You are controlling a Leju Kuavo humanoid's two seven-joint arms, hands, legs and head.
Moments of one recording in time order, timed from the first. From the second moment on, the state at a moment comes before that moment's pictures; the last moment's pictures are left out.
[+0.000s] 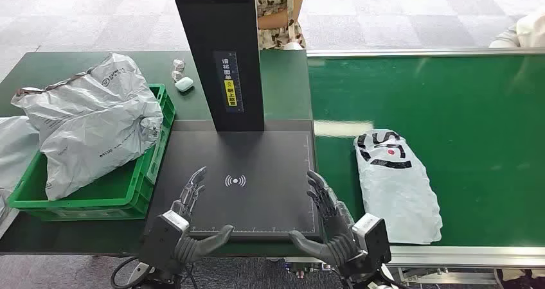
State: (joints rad) left arm 0.18 -0.11 -0.31 -1.77 -0.25 0.02 -0.20; right arm 0.14 0.10 0.27 -1.64 -0.03 0.12 -0.29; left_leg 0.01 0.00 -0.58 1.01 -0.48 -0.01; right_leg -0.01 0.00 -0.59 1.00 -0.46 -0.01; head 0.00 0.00
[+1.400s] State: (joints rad) left arm 0.19 -0.11 -0.31 -1.78 -0.28 0.00 -0.18; right arm 0.08 0.03 0.08 -1.69 0.78 -0.30 -0.01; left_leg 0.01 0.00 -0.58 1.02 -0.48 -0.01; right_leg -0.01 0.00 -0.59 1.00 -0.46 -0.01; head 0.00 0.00
